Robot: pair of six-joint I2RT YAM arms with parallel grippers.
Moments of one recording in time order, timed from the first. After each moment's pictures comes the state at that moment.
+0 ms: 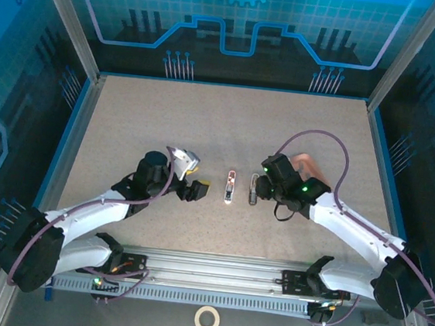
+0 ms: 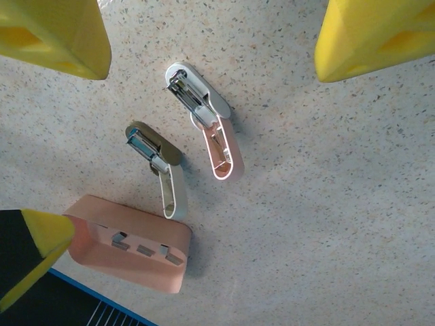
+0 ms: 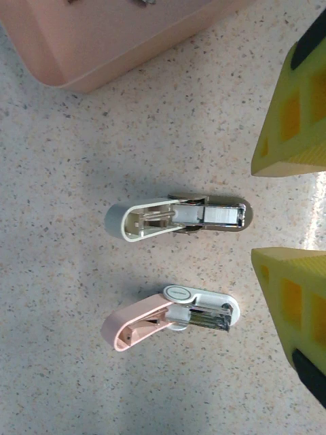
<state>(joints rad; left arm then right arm) -0.51 1.13 0.47 0.21 0.36 -0.07 0.68 1.19 0.86 -0.66 0.19 0.63</state>
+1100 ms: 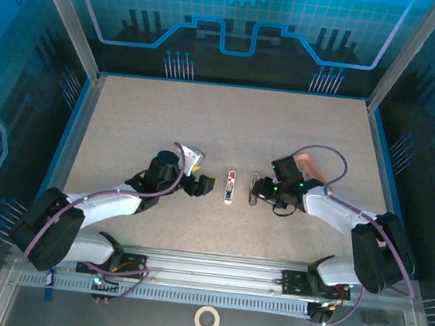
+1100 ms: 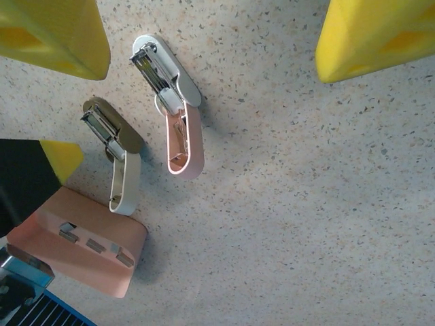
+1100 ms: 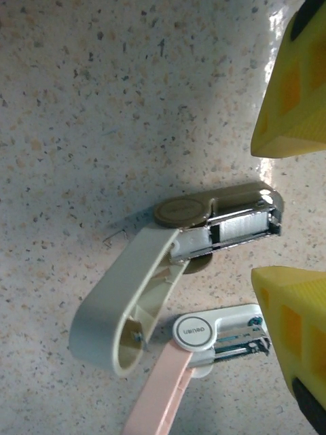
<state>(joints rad) -0.55 1.31 0.50 0.33 0.23 -0.19 0.47 1.39 0.69 -0.36 -0.15 0.81</state>
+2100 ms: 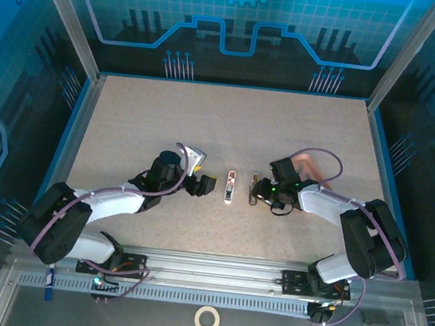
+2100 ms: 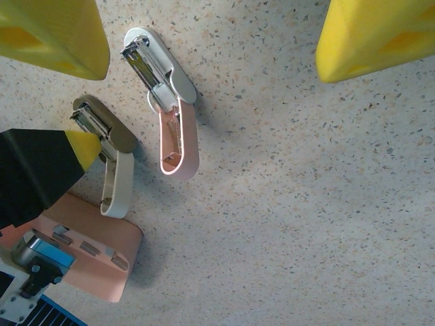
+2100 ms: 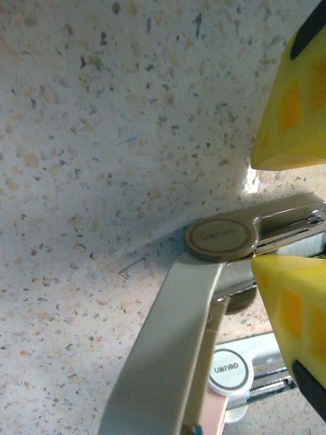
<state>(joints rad) -0.55 1.36 0.50 0.38 0.23 -0.19 0.46 1.49 0.67 -0.25 -0.17 0.82</state>
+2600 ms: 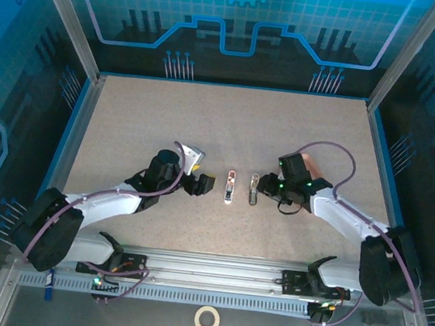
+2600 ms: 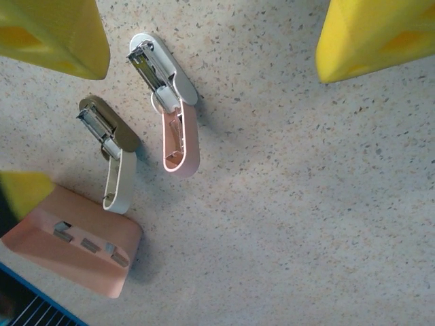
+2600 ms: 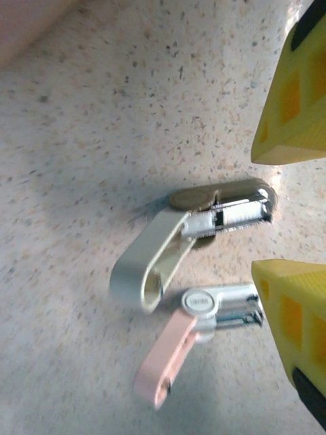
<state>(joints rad) -0.55 1.29 0.52 0.27 0.21 -0.19 0.42 1.27 0.74 -0.45 -0.15 0.74</state>
